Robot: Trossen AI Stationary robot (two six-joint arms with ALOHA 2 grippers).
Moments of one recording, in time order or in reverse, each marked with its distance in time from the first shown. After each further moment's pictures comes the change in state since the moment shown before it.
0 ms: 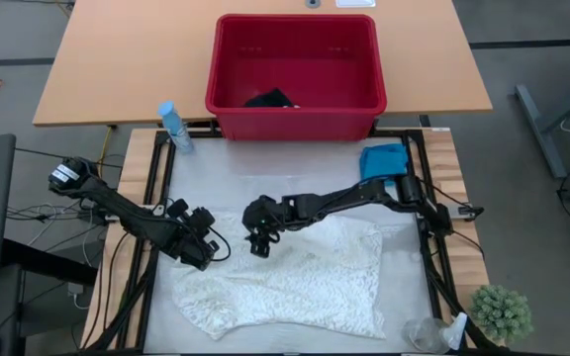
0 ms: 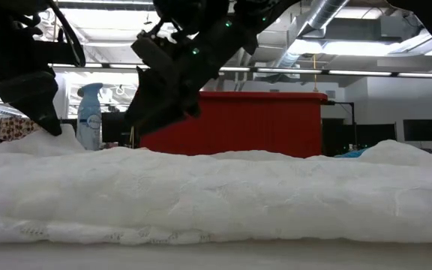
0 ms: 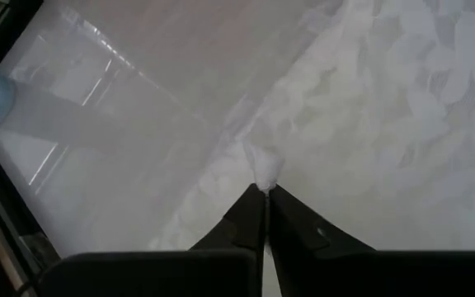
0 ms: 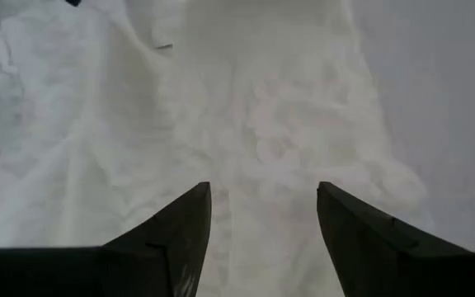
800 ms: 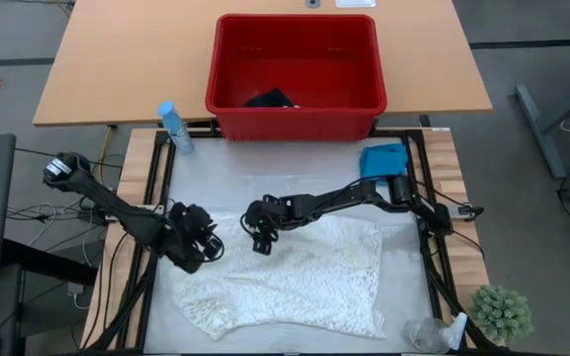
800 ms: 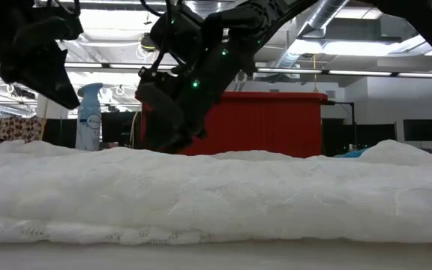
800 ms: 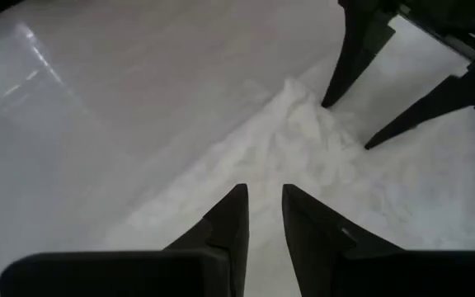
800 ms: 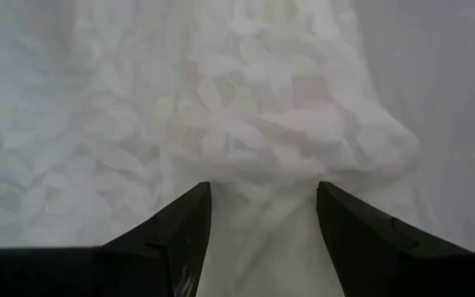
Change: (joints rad) left arm -0.073 -0.136 0.001 0.130 -0.114 -0.161; right arm -0.018 0.075 -0.009 -0.028 0.030 -0.007
